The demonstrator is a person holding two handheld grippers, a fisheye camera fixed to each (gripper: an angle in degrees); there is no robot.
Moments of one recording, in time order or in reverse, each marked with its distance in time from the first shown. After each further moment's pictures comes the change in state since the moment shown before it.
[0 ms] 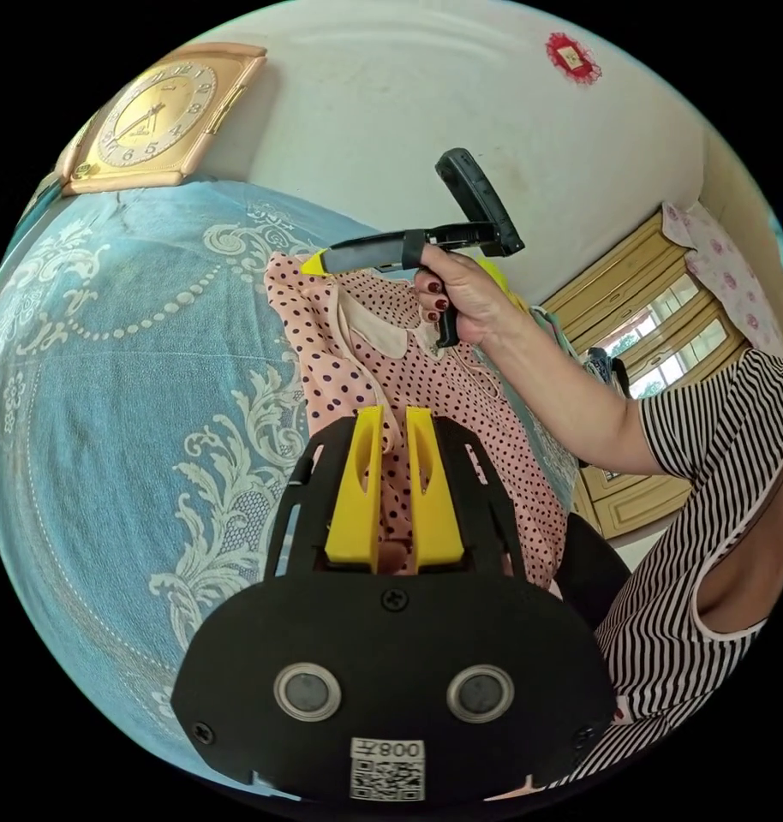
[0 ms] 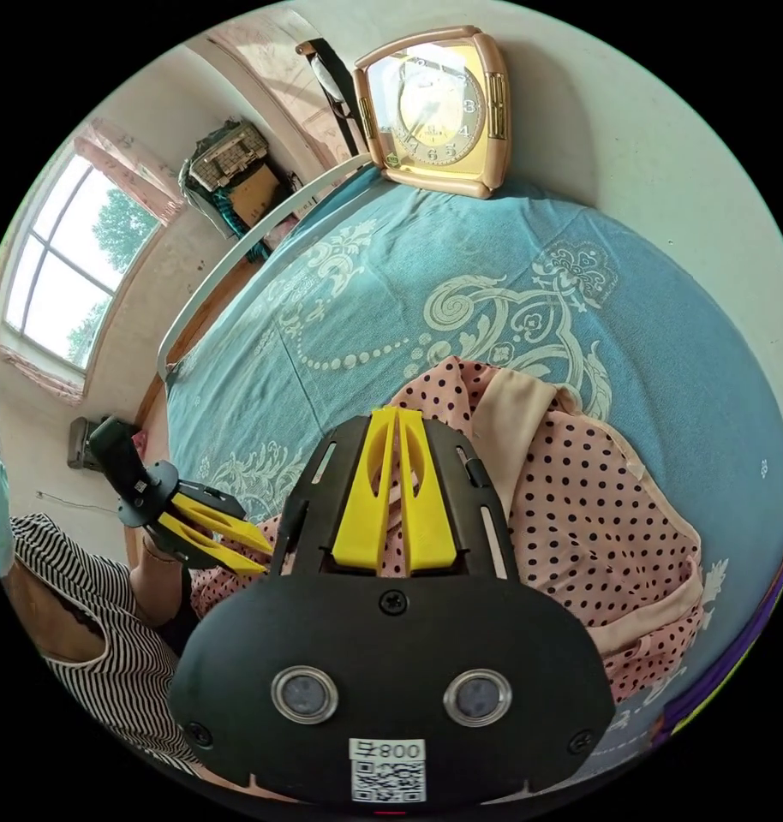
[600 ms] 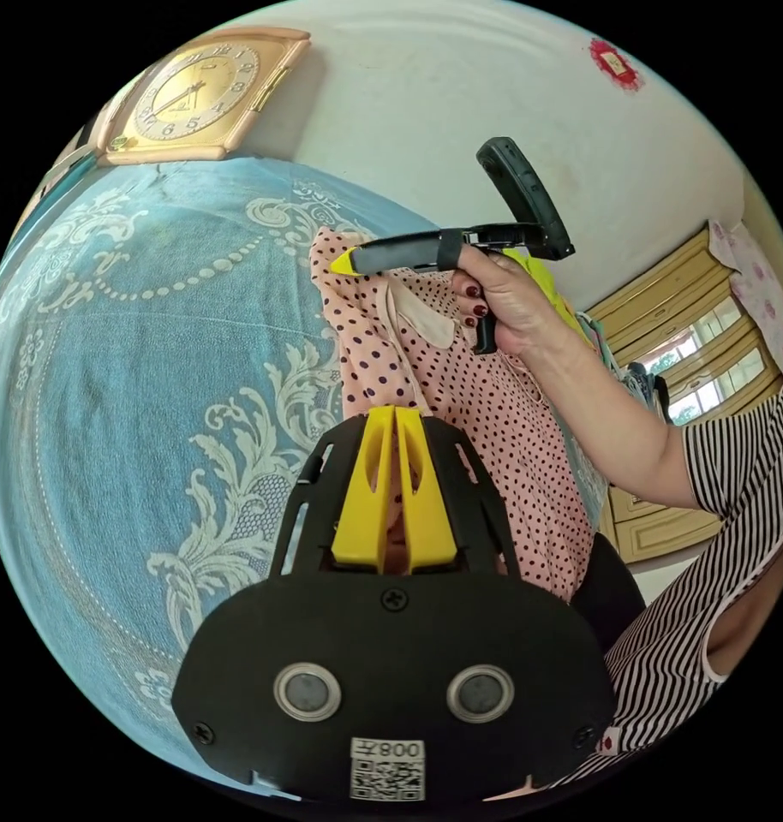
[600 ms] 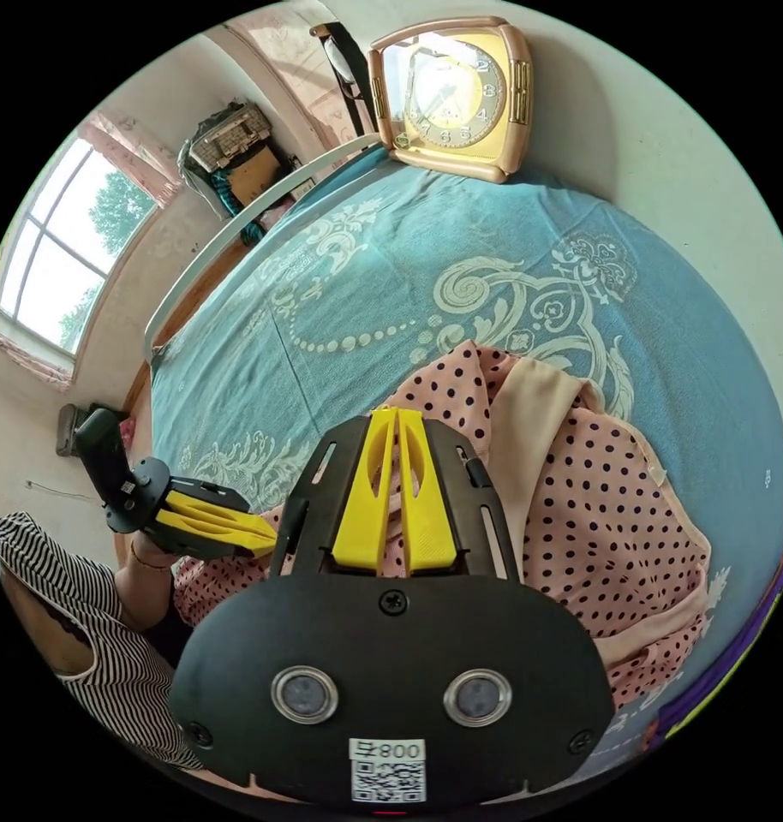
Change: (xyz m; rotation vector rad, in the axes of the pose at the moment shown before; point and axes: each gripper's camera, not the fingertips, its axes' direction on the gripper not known) left arm 0.007 0.036 0.007 -0.069 -0.166 -0.123; right arm -0.042 0.073 0.020 -0.064 0.067 -0.007
